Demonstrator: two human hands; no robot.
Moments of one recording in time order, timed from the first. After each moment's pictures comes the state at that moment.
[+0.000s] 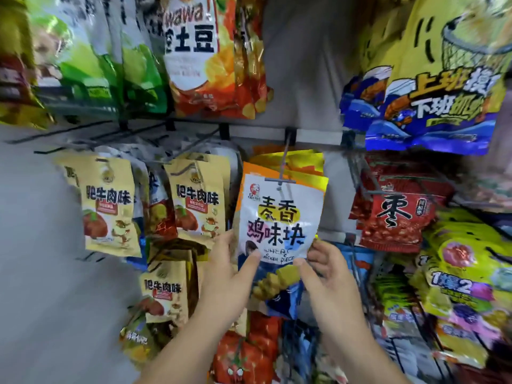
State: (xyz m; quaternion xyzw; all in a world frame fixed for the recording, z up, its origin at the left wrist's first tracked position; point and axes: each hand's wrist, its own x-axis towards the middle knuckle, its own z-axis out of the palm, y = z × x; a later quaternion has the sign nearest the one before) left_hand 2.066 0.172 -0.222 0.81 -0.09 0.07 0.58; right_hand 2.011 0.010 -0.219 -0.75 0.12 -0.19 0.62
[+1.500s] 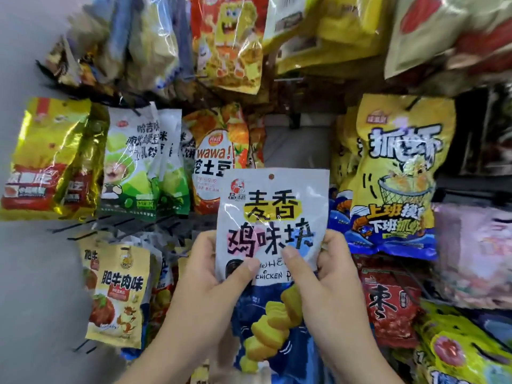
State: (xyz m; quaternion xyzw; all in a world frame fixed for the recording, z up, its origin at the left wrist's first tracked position) left_hand 2.024 0.200 -0.056 0.65 -0.22 0.13 0.71; right_hand 1.991 0.042 -0.050 -0.70 -0.09 -0.33 0.63
